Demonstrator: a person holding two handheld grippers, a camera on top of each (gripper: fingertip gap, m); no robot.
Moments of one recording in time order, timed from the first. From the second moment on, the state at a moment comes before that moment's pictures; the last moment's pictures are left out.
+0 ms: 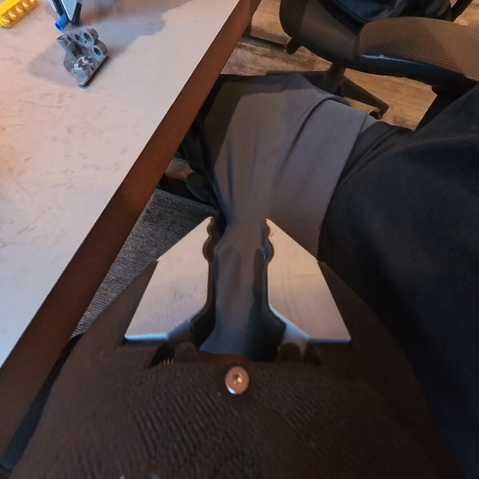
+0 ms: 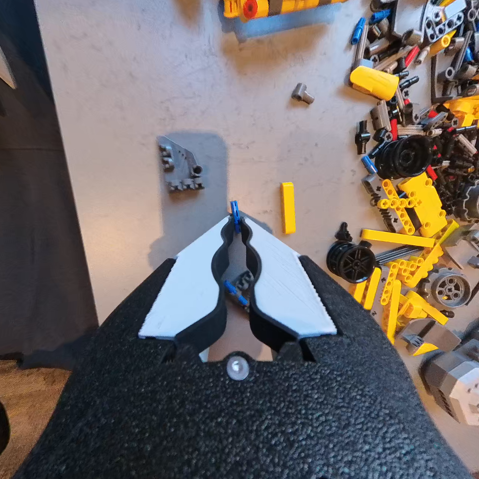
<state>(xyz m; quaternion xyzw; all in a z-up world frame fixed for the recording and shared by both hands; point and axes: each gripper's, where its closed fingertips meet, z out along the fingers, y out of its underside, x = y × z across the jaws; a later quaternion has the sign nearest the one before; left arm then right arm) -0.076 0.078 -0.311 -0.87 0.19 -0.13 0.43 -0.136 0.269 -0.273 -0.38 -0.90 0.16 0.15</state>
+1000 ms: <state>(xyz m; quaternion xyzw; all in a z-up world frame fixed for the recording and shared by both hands) -0.078 0.194 -0.247 -0.81 0.35 -0.03 0.46 -0.081 0.192 -0.245 -0.38 -0.85 0.30 0.19</state>
